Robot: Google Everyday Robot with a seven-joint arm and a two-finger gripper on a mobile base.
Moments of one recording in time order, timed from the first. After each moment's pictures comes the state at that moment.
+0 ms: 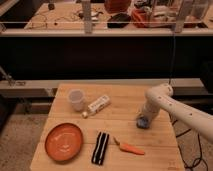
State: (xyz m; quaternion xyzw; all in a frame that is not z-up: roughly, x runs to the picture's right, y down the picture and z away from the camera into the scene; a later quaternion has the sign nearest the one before) arm 0.245 0.173 0.863 -0.26 -0.18 -0.46 0.83
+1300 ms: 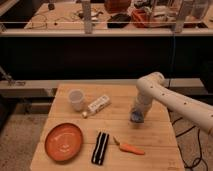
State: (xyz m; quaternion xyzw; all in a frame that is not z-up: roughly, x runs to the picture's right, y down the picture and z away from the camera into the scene) arm 0.186 0.131 0.818 -0.27 -0.20 -0.50 0.80
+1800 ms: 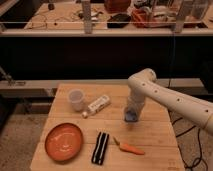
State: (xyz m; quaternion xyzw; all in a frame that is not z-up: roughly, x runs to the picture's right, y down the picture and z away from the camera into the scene) arm 0.143 0.124 0.799 -0.27 -0.20 -0.52 0.78
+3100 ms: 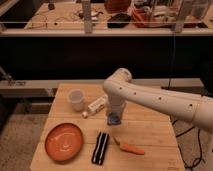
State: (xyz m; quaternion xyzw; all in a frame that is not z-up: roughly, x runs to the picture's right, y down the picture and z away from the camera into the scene) arm 0.047 0.129 0.757 -0.25 -0.19 -0.58 0.75
